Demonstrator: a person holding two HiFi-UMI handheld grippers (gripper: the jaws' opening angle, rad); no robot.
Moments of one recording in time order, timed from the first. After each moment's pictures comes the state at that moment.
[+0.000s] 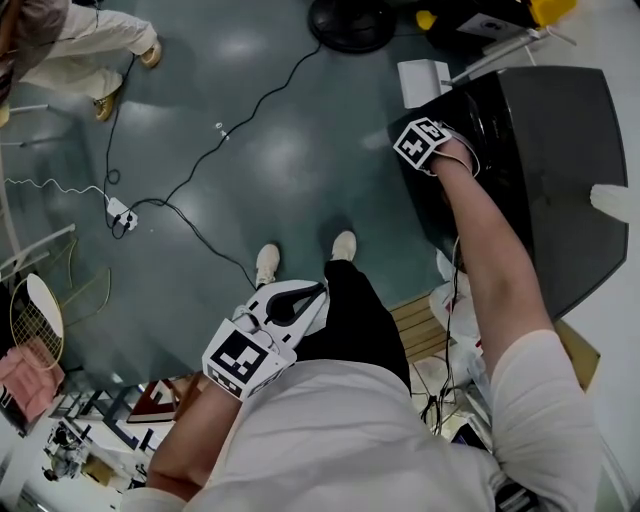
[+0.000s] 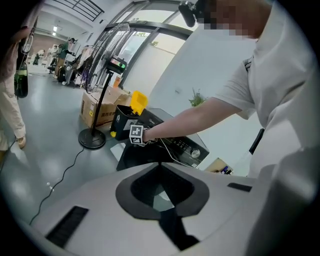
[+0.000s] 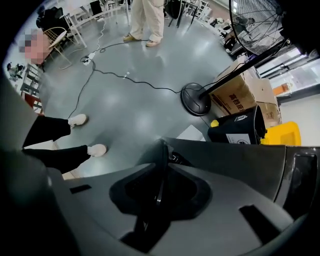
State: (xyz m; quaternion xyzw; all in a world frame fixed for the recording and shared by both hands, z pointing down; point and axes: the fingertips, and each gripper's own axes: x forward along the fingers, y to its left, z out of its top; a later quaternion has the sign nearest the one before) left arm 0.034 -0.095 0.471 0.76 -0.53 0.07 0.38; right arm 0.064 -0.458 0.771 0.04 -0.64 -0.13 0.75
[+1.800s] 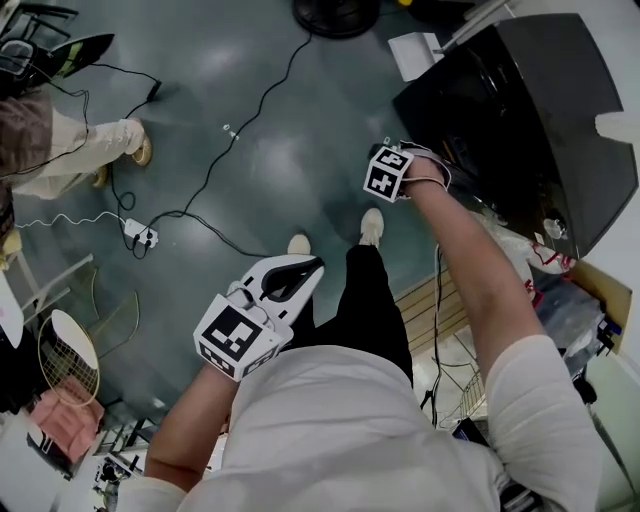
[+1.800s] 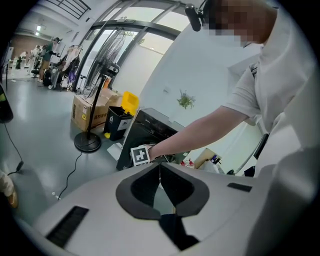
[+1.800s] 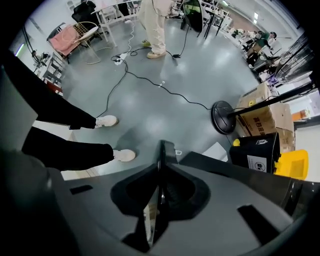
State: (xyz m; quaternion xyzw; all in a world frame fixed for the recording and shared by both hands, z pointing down) left arm -0.036 -0.007 0.452 0.80 -0.47 0.09 0.35; right arm 0.035 -0.225 0.773 -0.06 -0.66 -0.15 0.74
